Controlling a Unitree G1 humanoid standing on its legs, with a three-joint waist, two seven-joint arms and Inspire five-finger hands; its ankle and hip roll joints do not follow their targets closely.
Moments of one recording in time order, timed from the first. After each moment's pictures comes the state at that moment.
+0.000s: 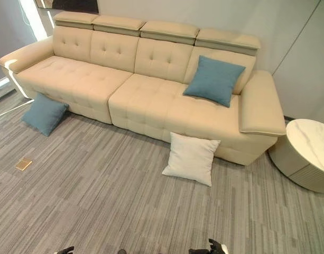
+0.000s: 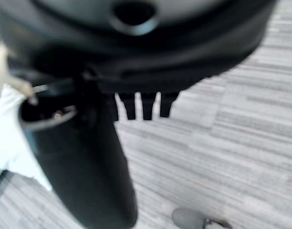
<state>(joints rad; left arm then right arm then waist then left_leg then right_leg) 0.07 0.22 -0.08 1.21 -0.15 -0.06 0.20 0.04 -0.28 0.12 1.17 0.16 -0.07 -0.22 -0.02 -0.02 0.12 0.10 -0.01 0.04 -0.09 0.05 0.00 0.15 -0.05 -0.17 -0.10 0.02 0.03</state>
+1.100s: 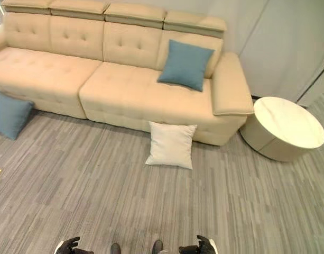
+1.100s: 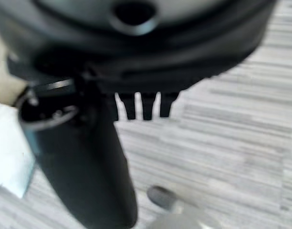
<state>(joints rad) 0.02 0.23 -0.15 1.20 -0.12 -0.06 0.19 -0.02 -0.22 0.17 1.21 0.13 -0.04 -0.20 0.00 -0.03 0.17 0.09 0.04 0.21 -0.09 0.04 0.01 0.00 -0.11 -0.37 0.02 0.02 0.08</state>
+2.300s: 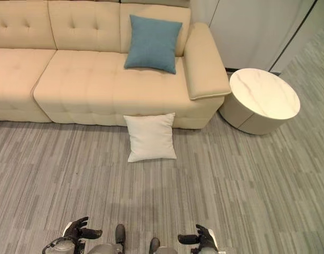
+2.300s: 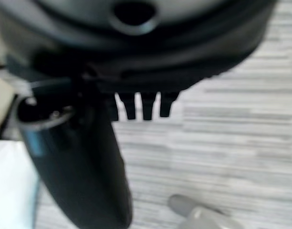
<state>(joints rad) -0.08 0.23 -0.16 1.18 -0.19 -0.08 0.17 -0.11 -0.24 0.19 1.18 0.16 -0.06 -0.20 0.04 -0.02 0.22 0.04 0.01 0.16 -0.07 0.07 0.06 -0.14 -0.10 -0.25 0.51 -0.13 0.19</state>
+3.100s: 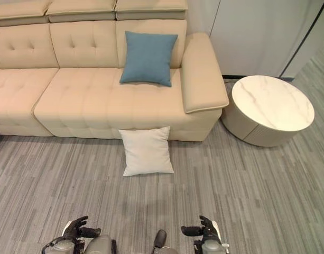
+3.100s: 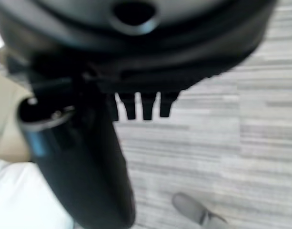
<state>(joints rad) -0.11 0.21 -0.16 1.20 -0.17 -0.08 0.17 -0.11 -0.27 0.16 1.17 0.18 -0.07 -0.20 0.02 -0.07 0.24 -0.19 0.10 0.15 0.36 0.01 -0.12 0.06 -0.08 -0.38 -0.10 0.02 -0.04</state>
